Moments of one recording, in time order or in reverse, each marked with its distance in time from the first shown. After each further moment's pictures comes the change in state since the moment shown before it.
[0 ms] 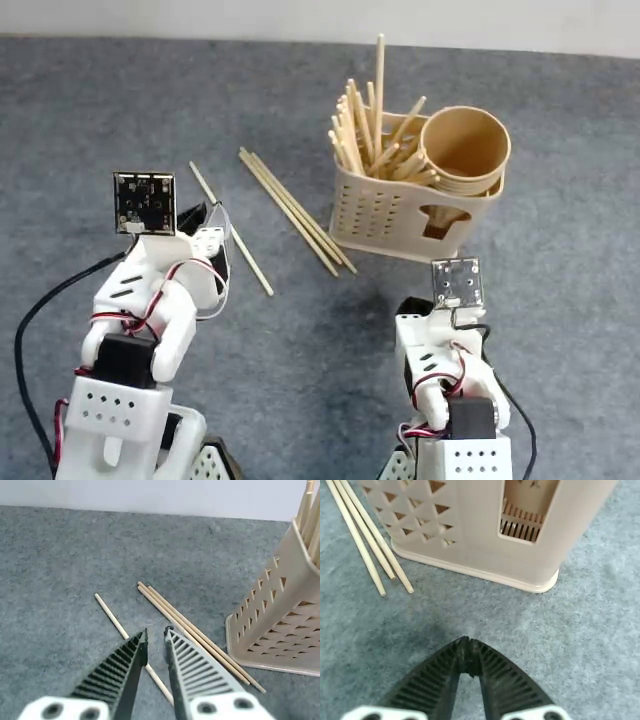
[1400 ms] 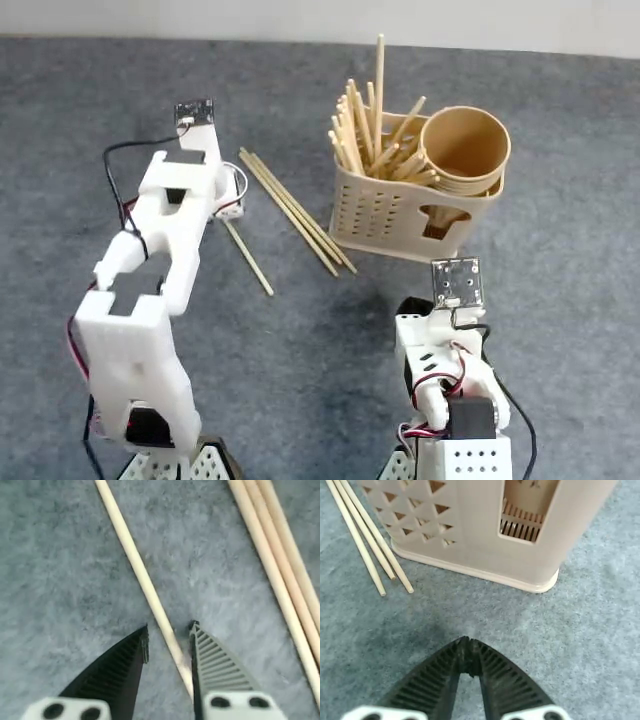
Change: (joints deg) left arm -6.9 96.1 -60.7 13.2 6.3; right arm 0.0 0.0 0.0 0.0 0.0
